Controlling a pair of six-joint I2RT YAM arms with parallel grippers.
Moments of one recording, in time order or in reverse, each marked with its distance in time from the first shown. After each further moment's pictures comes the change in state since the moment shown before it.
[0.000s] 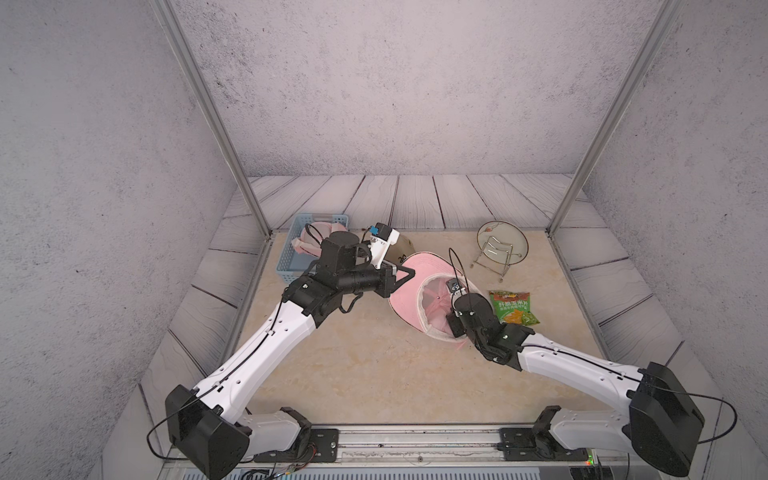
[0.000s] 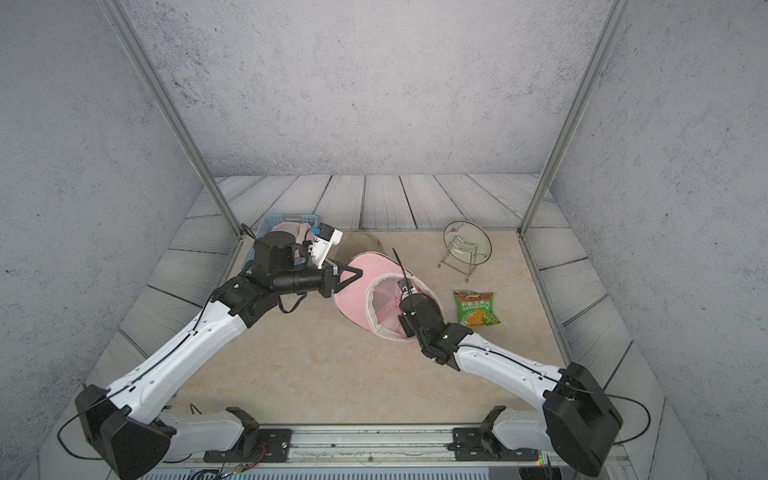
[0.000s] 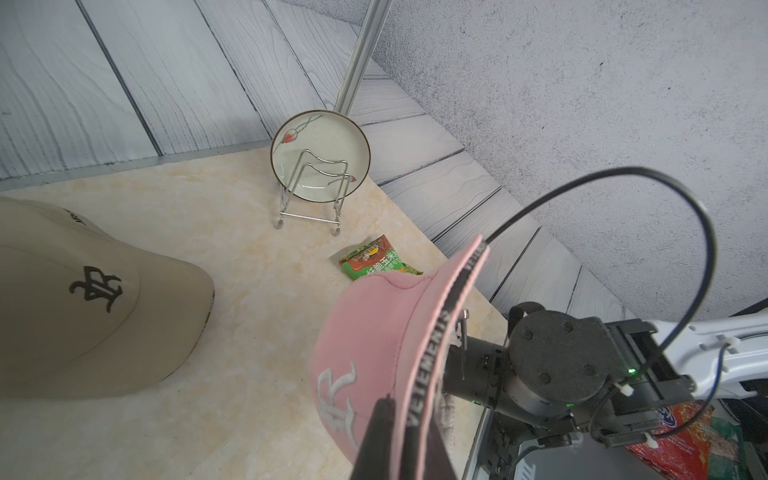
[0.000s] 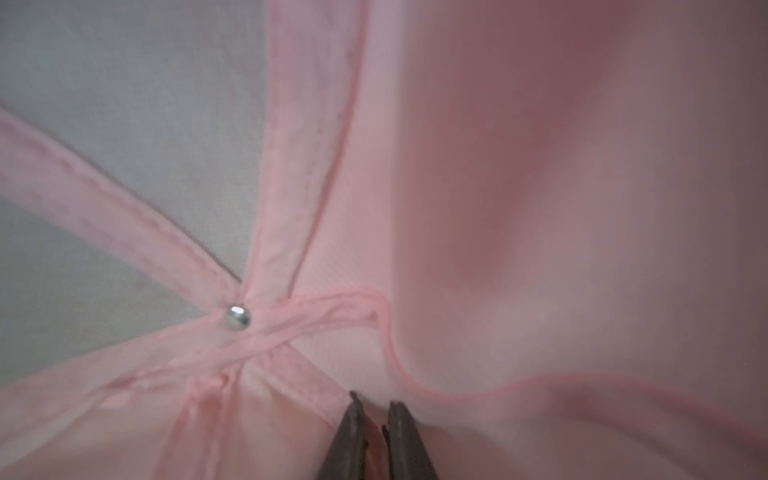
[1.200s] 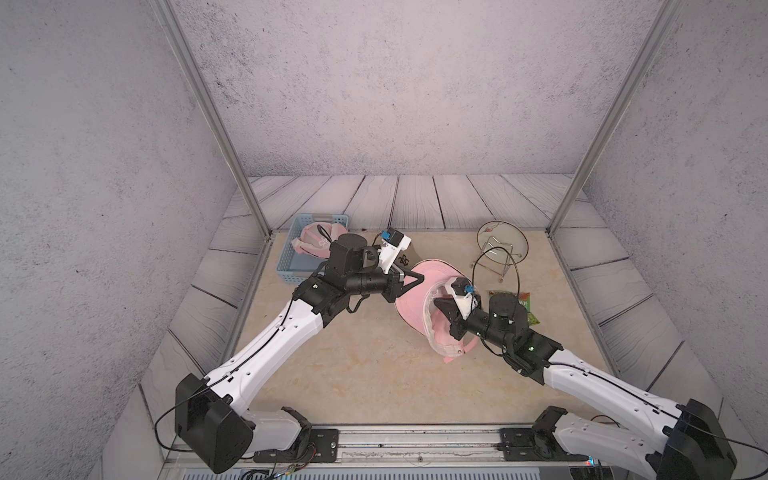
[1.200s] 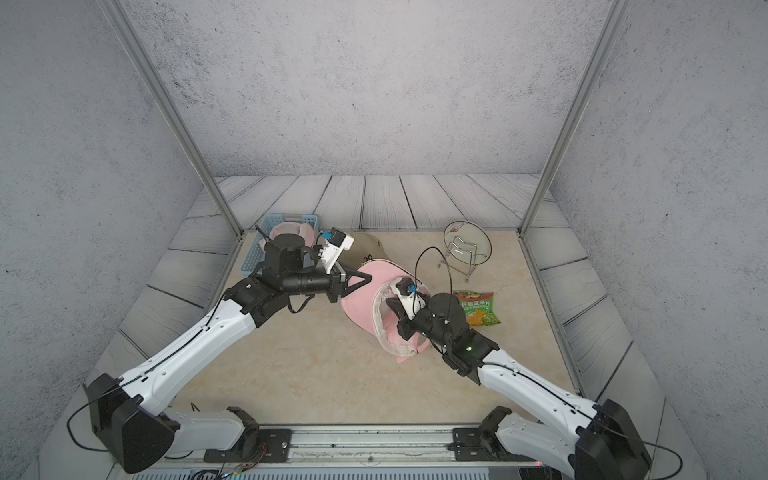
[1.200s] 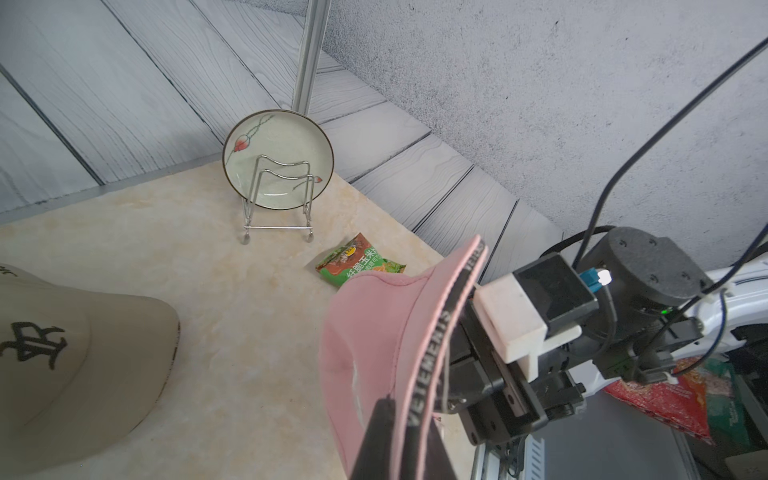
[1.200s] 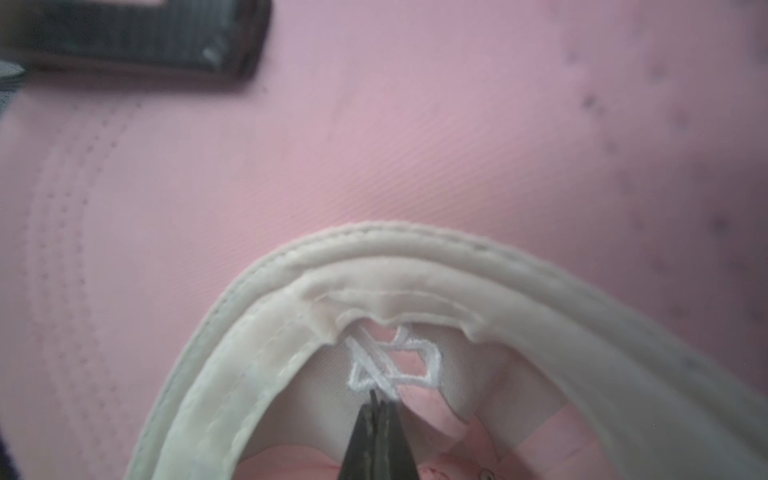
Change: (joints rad) left arm -0.030 0.042 -0.044 0.116 0.101 0.054; right arm -0.071 -0.200 -0.124 0.353 -0.639 -0.088
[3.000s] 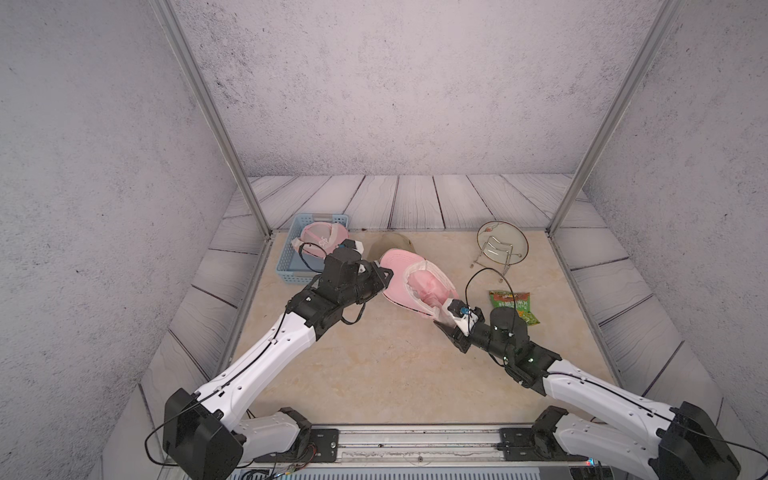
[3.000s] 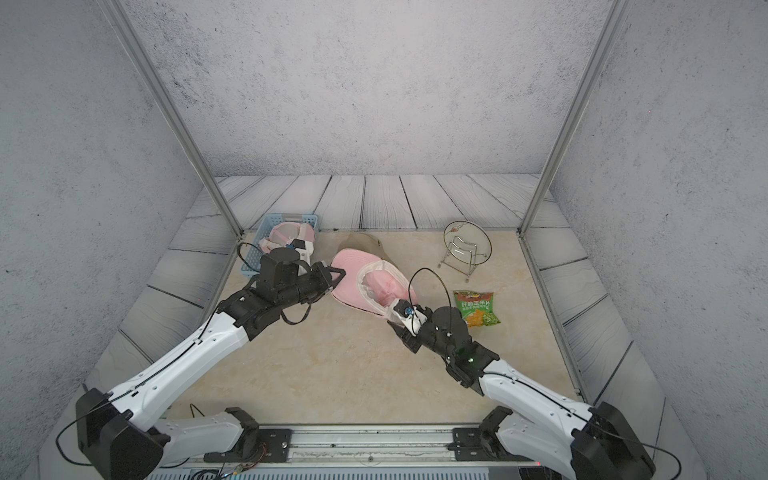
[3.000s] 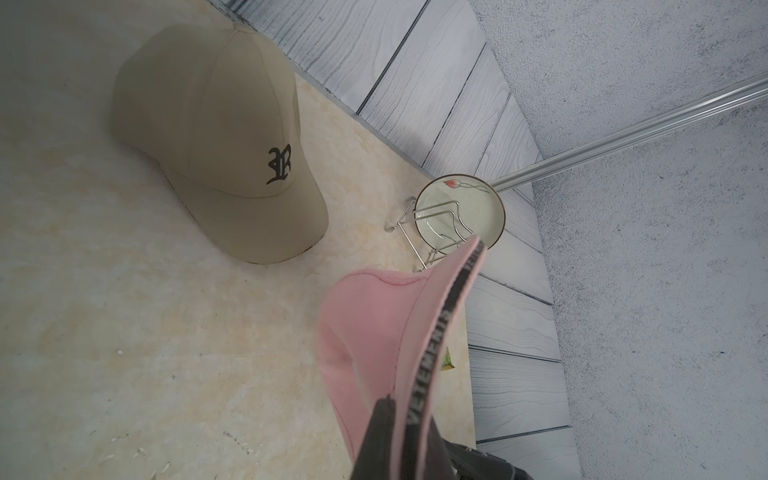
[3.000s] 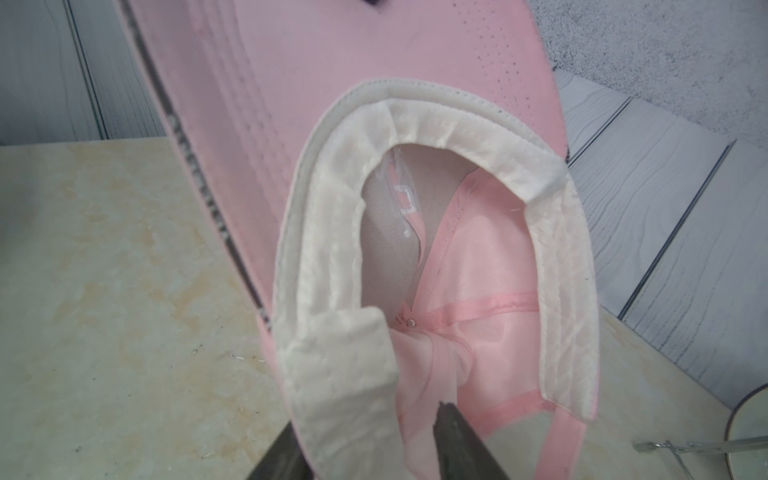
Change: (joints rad) left arm 0.010 -0.090 -0.119 -0.062 -0.528 -0.720; right arm -0.016 -0.029 -0.144 0.060 -0.027 -0.261
